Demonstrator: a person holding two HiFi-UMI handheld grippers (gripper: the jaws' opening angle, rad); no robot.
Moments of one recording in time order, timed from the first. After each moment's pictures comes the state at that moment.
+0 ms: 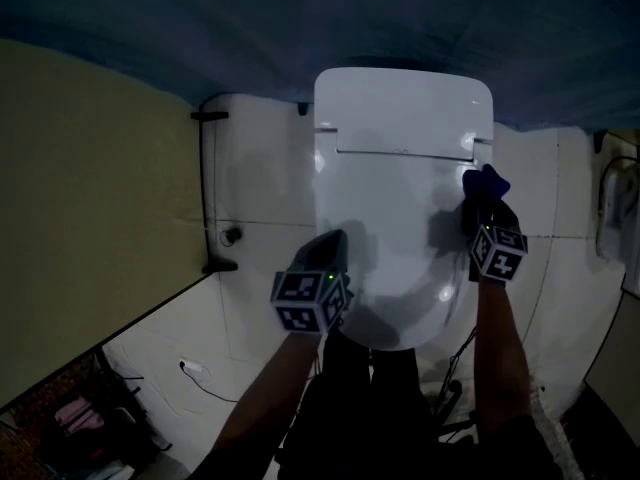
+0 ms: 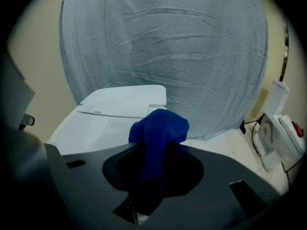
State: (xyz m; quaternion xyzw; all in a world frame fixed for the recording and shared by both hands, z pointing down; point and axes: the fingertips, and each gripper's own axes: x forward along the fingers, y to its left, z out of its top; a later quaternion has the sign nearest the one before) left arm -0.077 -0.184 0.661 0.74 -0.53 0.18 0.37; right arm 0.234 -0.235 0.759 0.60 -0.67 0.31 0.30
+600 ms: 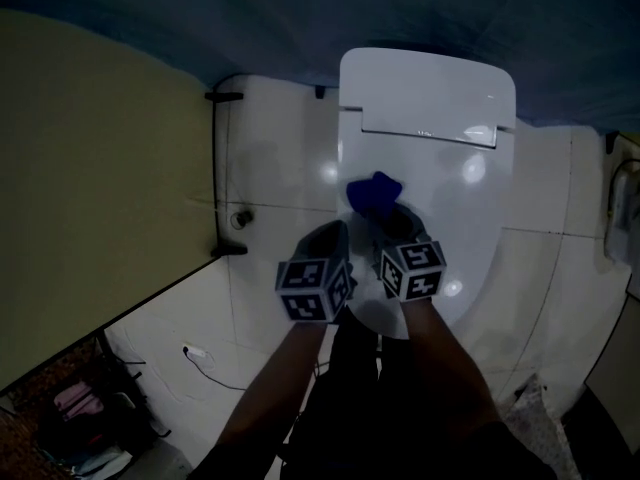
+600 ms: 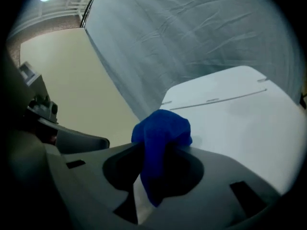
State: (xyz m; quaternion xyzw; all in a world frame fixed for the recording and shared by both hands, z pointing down) left arm -0.125 -0.162 0.673 0.71 -0.57 0.20 0.37; right arm -0.061 -0.171 0.727 0.40 -0.81 0.38 0.17
